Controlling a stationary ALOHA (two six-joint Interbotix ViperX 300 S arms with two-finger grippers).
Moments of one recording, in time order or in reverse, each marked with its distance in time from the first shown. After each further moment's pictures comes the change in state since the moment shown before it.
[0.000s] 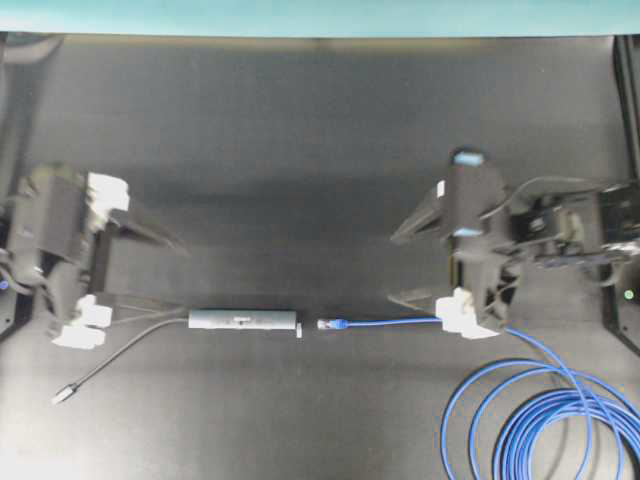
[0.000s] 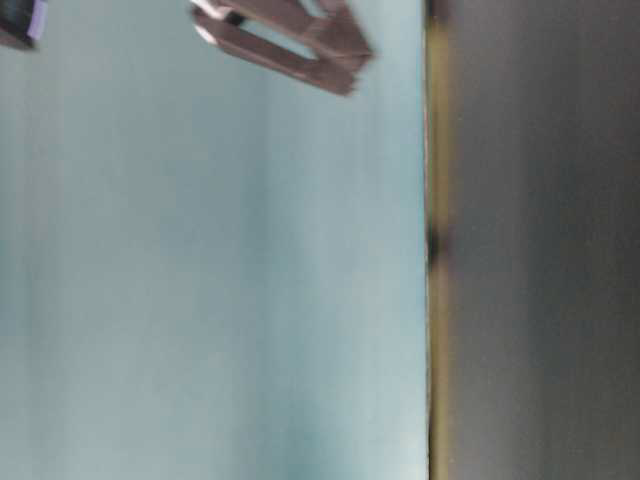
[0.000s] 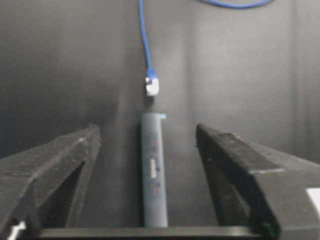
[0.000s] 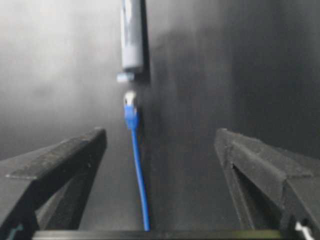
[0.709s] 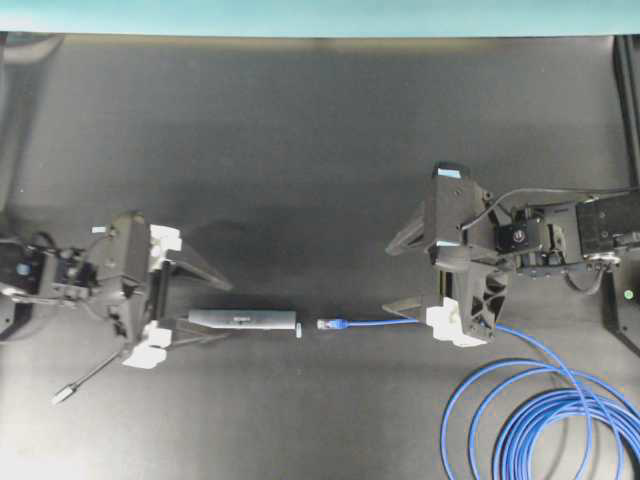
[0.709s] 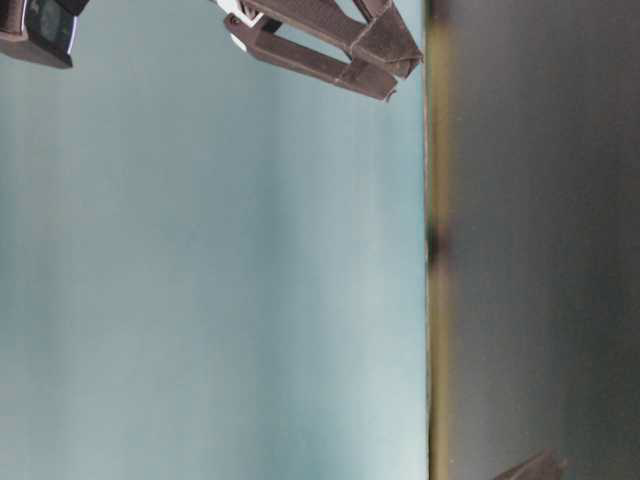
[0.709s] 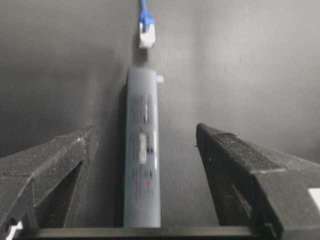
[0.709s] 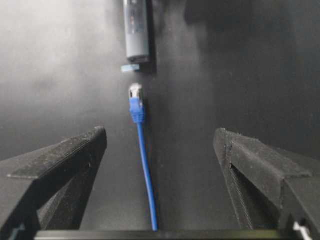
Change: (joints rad) left arm 0.000 0.620 0.098 0.000 -0.756 -0.110; right arm 0.008 0.025 -0.002 0.000 -0.009 0.029
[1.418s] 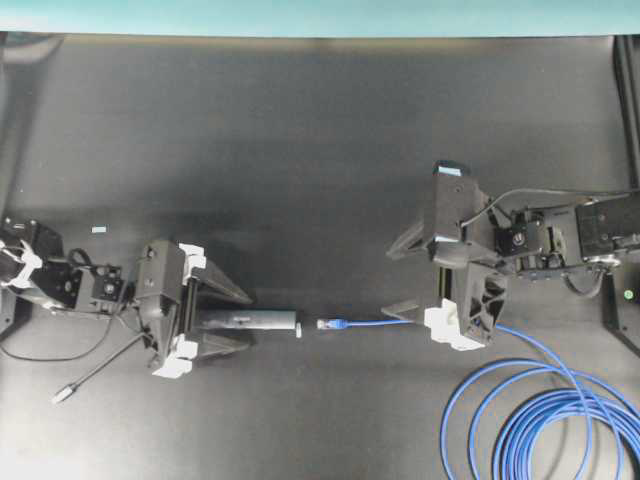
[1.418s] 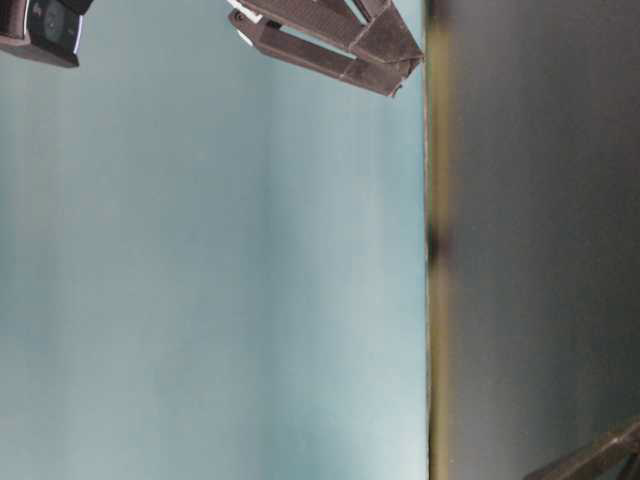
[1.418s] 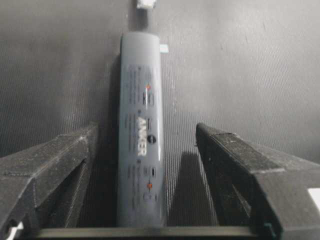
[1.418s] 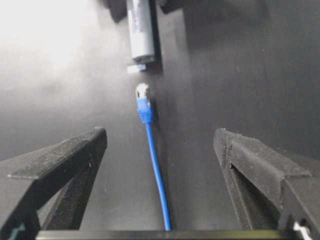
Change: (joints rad) left arm -0.017 0.268 -0.077 0.000 -0.140 0.000; right arm 0.012 0.003 0.000 0.008 0.000 0.052
